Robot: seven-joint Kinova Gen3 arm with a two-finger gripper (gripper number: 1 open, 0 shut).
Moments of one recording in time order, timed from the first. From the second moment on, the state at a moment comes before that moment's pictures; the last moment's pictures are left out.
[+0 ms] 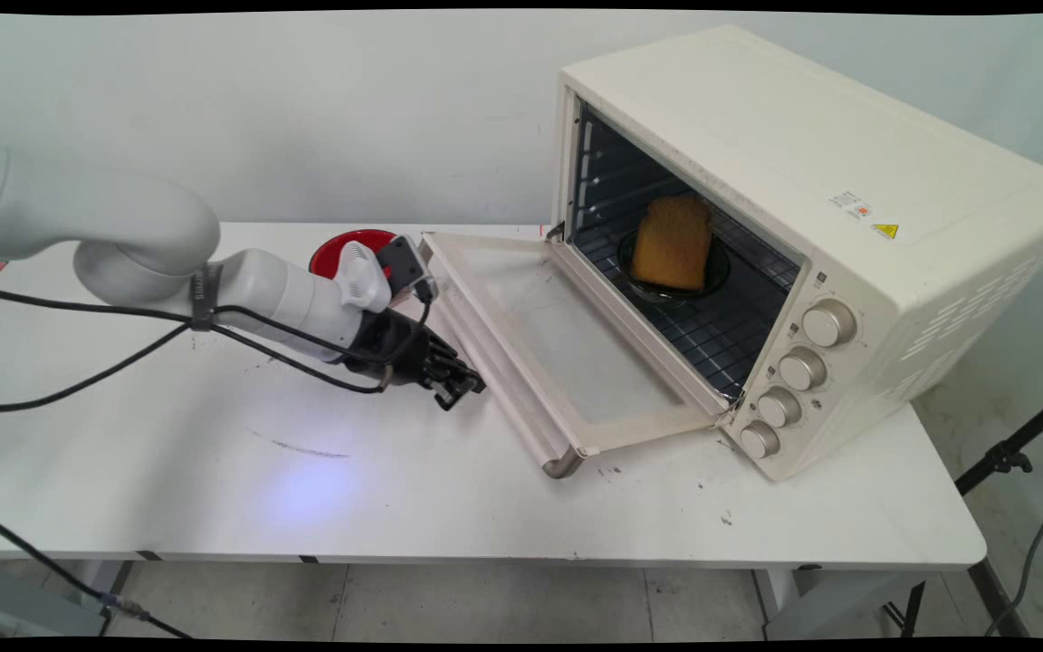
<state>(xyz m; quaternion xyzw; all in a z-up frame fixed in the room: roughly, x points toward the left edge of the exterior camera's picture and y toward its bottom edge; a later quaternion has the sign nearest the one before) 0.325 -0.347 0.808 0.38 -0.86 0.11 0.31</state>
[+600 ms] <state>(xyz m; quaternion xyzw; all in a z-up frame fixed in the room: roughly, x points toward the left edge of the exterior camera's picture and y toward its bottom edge) 0.306 -0.365 0.809 0.38 -0.86 0.12 0.33</state>
